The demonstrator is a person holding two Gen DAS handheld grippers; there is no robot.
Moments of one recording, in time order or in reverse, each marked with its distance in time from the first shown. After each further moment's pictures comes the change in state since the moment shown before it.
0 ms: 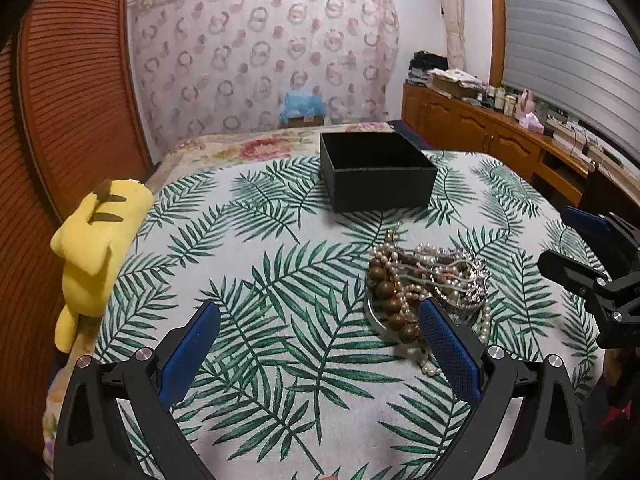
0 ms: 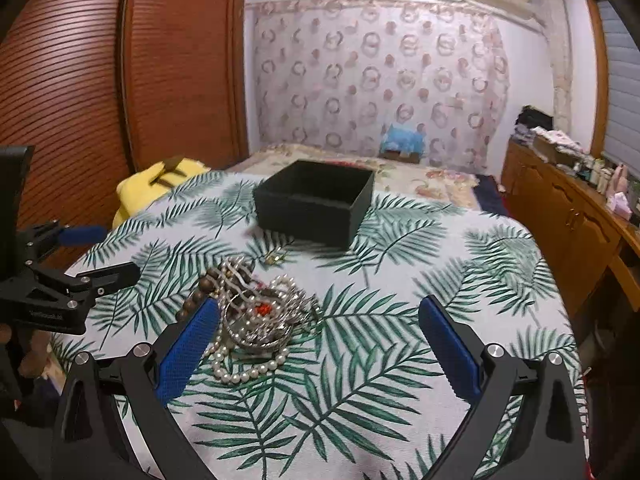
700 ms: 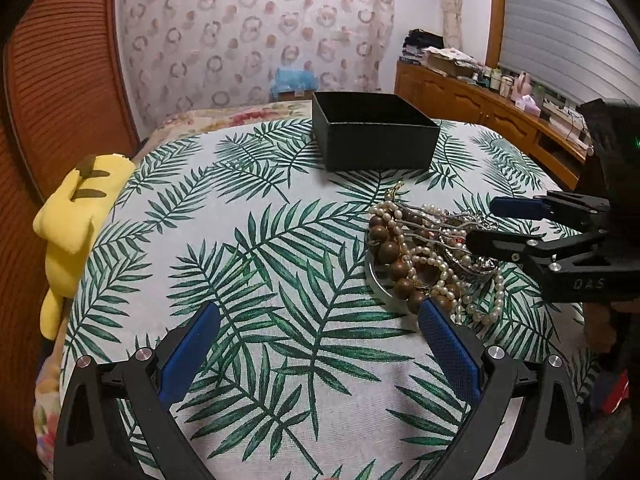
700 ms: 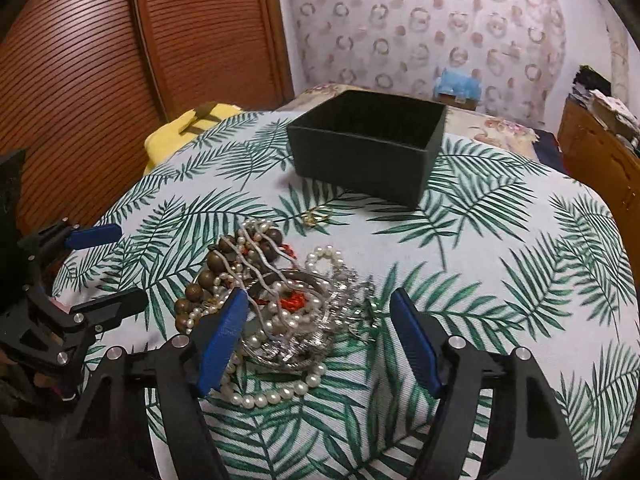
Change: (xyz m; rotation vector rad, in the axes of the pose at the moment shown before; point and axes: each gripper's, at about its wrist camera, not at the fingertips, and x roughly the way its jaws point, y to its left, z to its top) left arm 0.027 0.003 -0.018 -0.003 0.089 -0.040; right arm 0.079 0.011 0.005 -0.031 0.222 0.193
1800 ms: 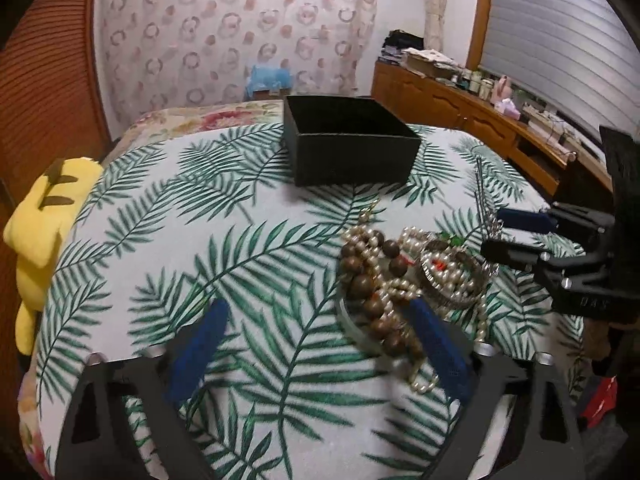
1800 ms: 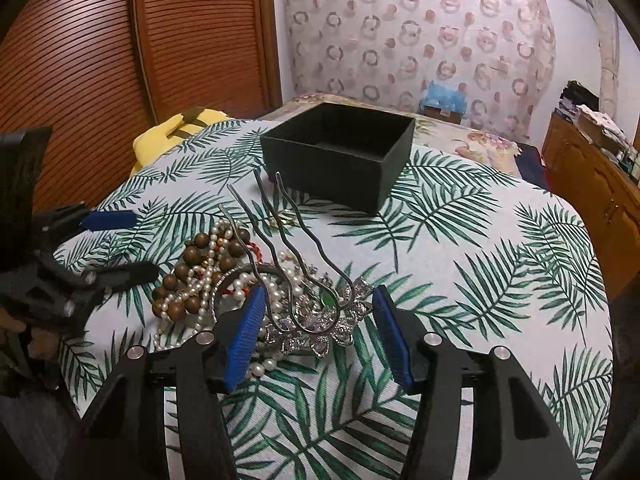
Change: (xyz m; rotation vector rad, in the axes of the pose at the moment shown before) left arm 0.022 -0.004 0.023 0.006 0.008 -0.126; right arm -0.025 -0.021 -0.007 -0.019 -0.039 -0.071
